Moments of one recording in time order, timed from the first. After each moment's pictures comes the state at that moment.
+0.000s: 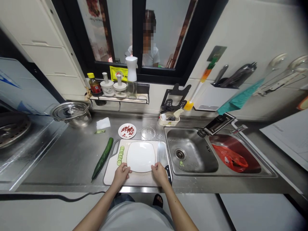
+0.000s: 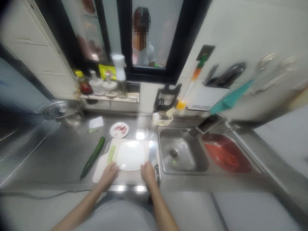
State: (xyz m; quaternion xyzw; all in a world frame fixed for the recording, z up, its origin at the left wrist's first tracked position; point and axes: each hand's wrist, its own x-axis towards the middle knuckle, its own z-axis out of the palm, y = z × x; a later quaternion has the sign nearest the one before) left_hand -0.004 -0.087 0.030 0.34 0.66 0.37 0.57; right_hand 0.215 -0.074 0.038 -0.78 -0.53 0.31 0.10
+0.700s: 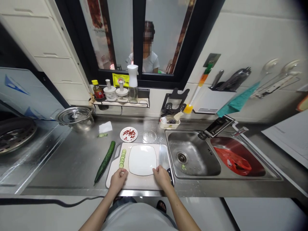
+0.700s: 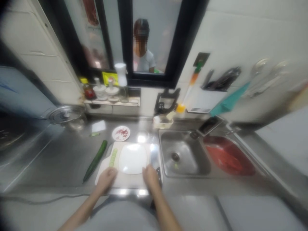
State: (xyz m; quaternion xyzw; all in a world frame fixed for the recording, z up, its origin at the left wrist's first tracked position) left_hand -0.032 -0.096 0.020 0.42 0.72 0.29 0.47; right_hand 0.215 -0.075 0.051 -0.78 -0.56 0.28 0.02
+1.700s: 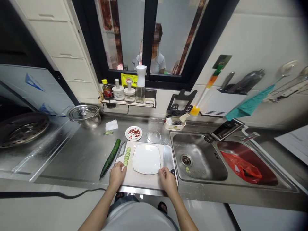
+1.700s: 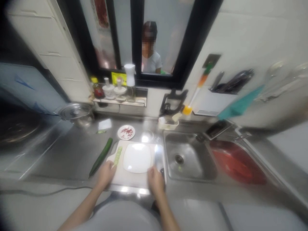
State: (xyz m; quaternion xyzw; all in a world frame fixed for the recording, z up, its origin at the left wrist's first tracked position) left_hand -0.058 -0.085 0.011 0.56 0.78 0.16 0.22; right_hand 0.223 -0.100 0.050 -0.74 -0.59 0.26 0.18
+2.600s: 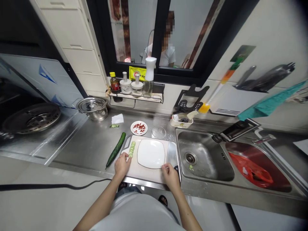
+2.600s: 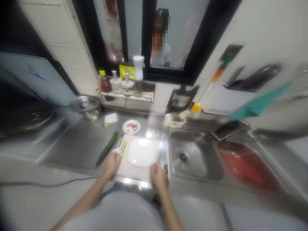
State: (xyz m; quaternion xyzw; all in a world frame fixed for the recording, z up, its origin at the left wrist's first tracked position) left_hand -0.053 -0.081 0.018 0.52 0.80 0.19 0.21; right_hand 0.219 -0.102 0.054 -0.72 -0.60 0.27 0.21
